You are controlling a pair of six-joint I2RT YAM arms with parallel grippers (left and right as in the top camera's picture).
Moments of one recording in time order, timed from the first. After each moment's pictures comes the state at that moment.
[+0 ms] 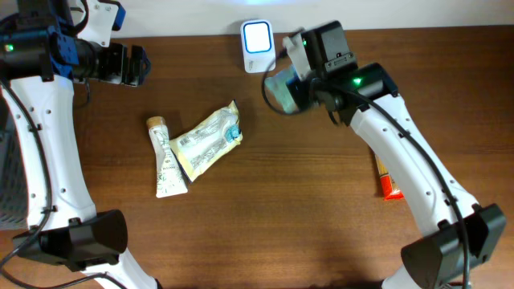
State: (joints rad) left arm 0.13 1.92 2.34 -1.41 0.26 0.30; right arm 0.40 1.76 1.76 -1.00 0.08 -0.14
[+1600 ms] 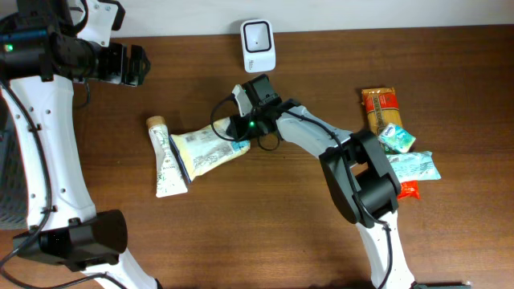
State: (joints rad) left arm 0.13 1.92 2.34 -1.41 0.26 0.30; right arm 0.52 2.31 1.65 -0.38 -0.45 0.27
